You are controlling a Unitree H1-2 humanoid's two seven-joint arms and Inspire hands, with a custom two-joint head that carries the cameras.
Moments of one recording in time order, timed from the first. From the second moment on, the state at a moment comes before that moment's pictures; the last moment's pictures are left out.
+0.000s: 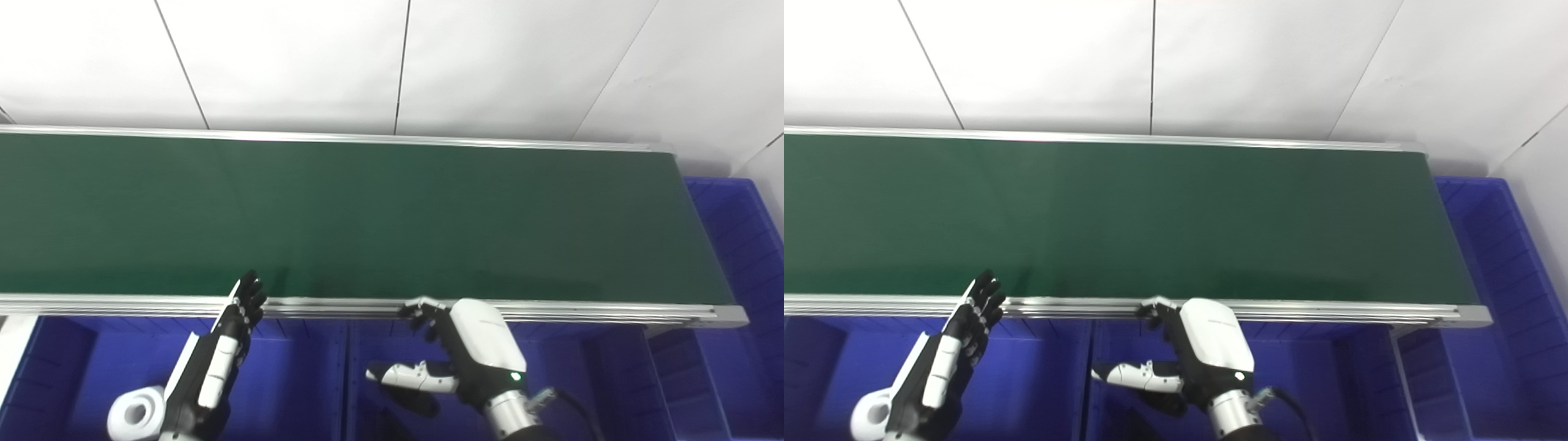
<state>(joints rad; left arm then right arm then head) 0.53 0.13 -0.14 -0.34 -0.12 -0.01 -0.17 0.51 0.03 0.45 -0.65 -0.97 0.29 0.33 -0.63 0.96</state>
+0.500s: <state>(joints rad) 0.51 0.12 -0.14 -0.36 -0.12 0.05 -0.17 0.59 0.07 0.34 -0.40 -0.28 0.00 -0.11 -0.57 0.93</state>
